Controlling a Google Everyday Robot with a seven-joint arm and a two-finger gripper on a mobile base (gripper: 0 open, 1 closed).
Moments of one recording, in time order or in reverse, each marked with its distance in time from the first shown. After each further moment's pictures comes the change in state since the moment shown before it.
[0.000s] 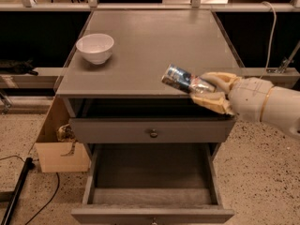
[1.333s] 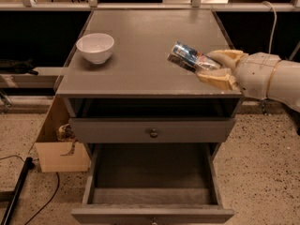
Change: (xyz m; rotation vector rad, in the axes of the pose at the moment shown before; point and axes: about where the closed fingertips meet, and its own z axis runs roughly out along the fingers) arm -0.022 -0.055 0.002 0.032 -0.006 -0.004
